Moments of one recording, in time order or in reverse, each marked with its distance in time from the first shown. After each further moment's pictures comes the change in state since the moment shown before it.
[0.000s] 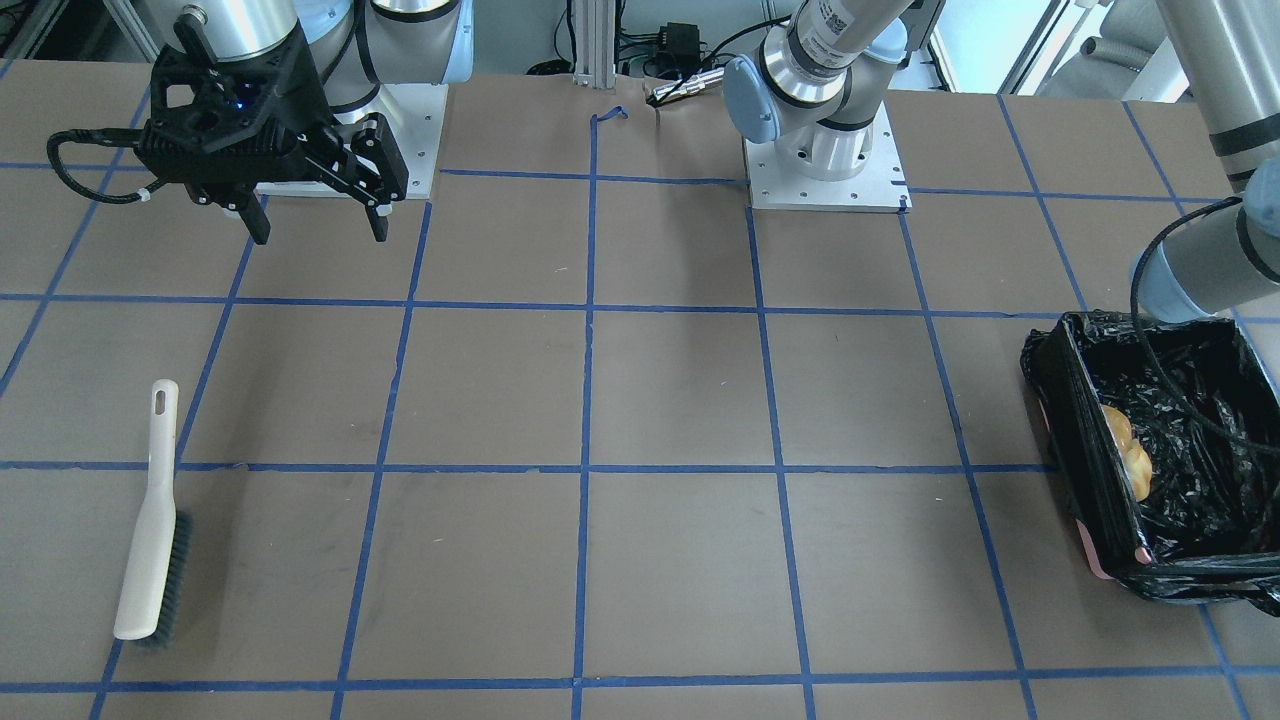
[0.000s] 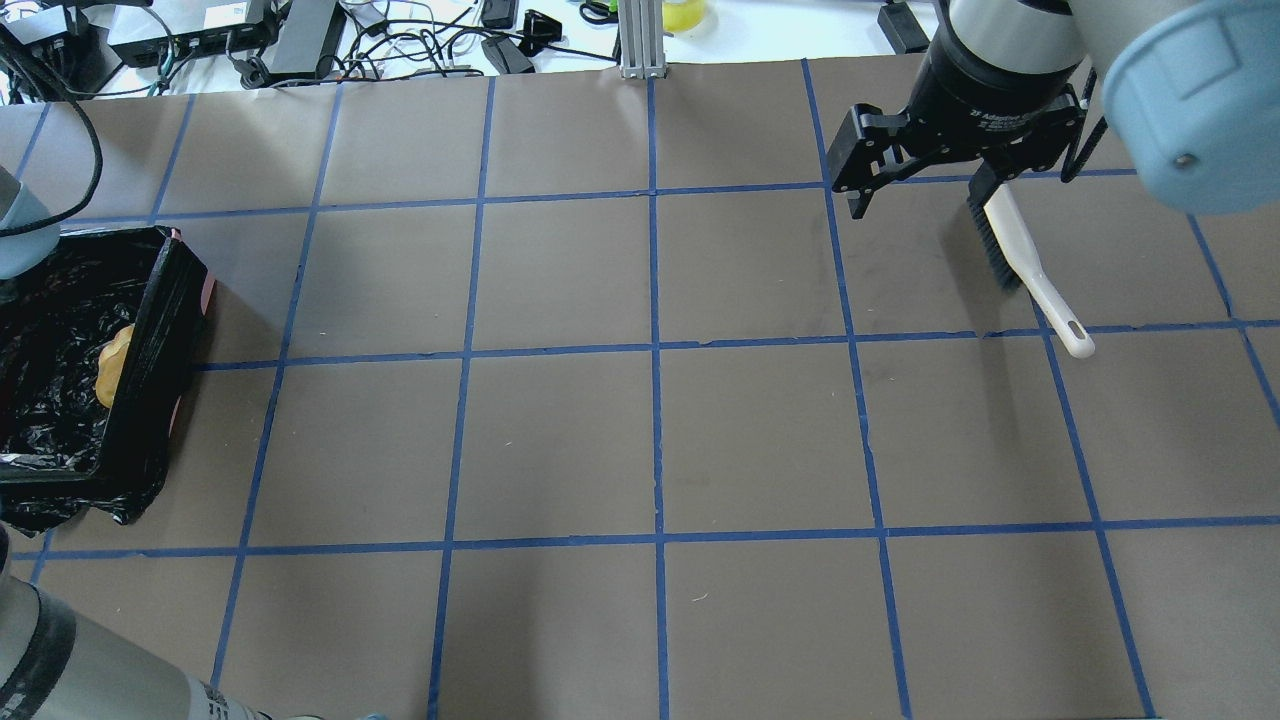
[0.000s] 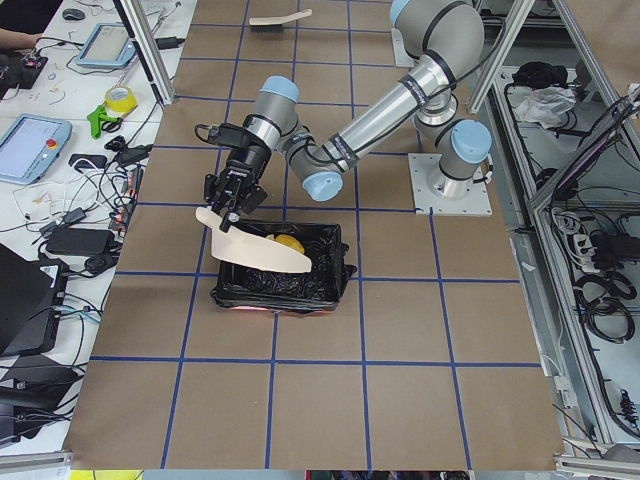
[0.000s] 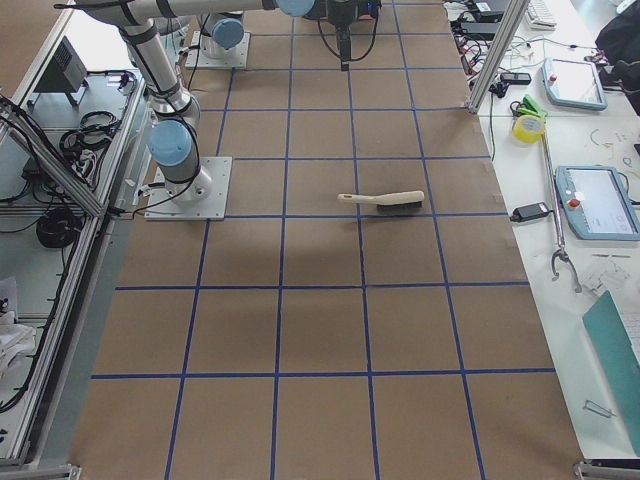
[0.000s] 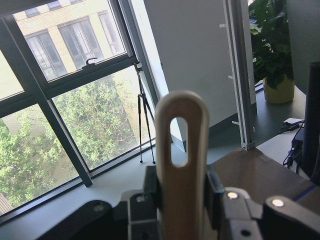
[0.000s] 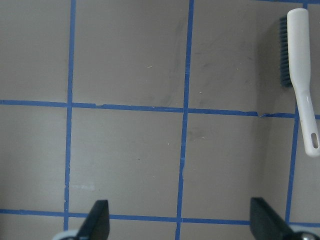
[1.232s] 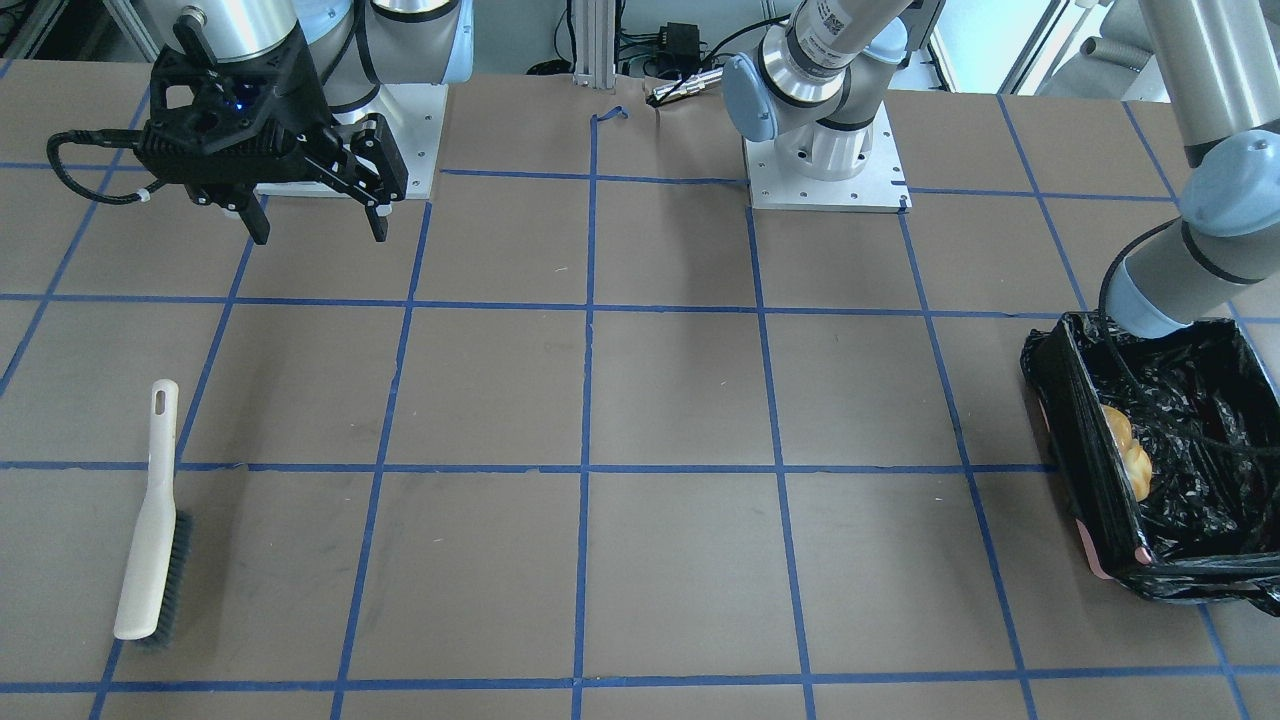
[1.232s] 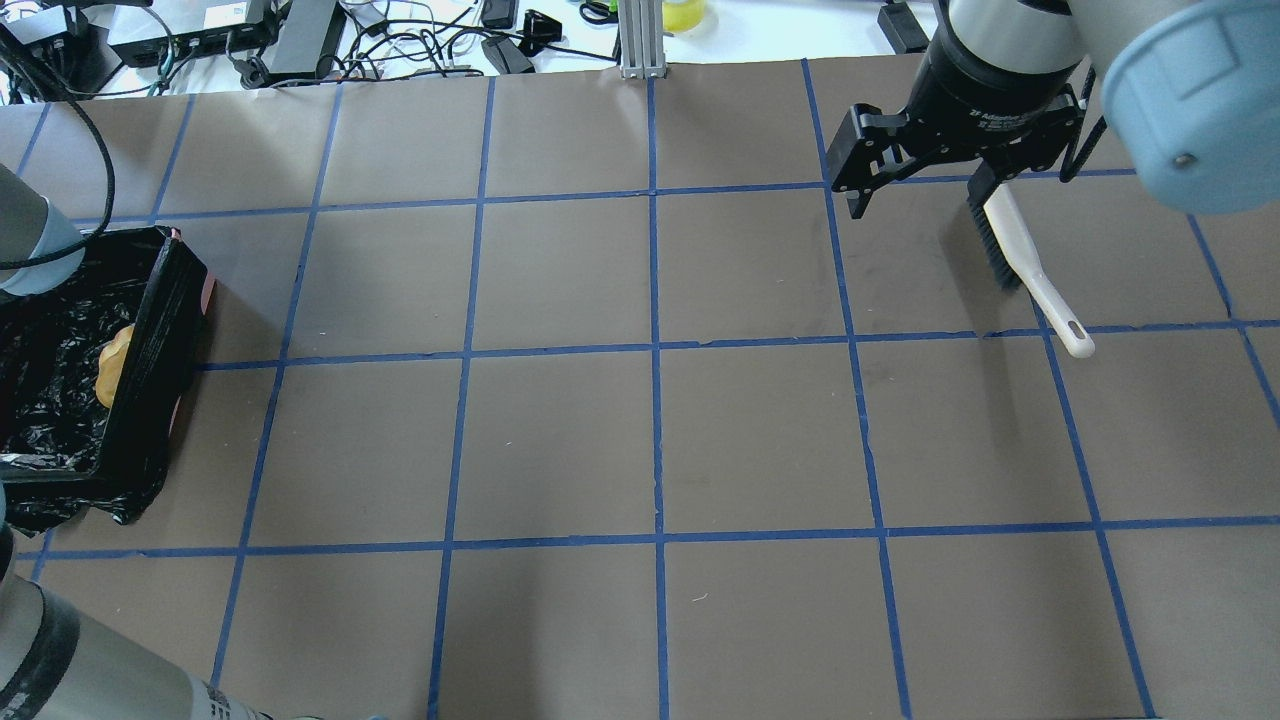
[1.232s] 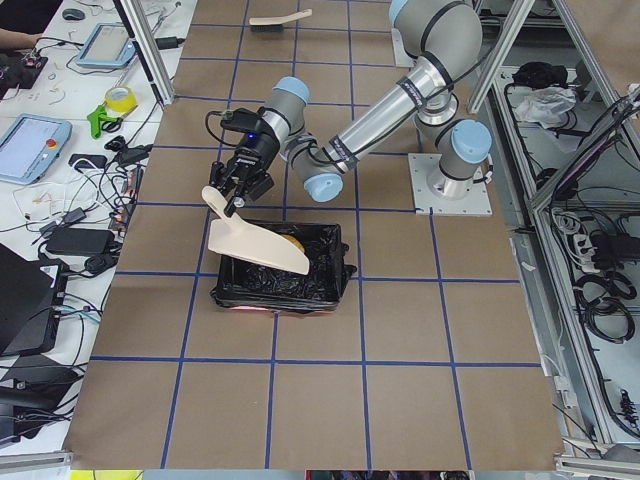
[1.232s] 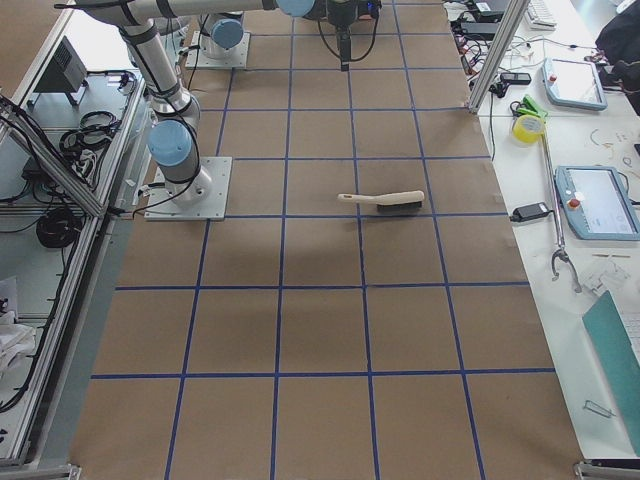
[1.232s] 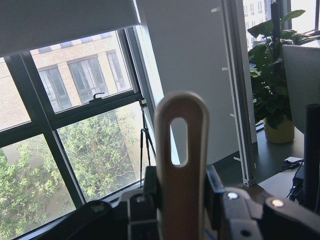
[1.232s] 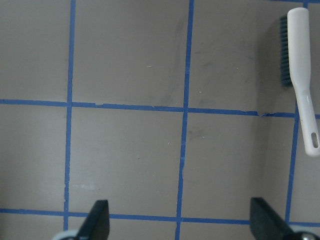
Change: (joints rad) left arm -0.022 -0.007 -0.057 0.266 0.001 0.123; right arm -0.001 0.000 0.000 0.002 0.001 -0.002
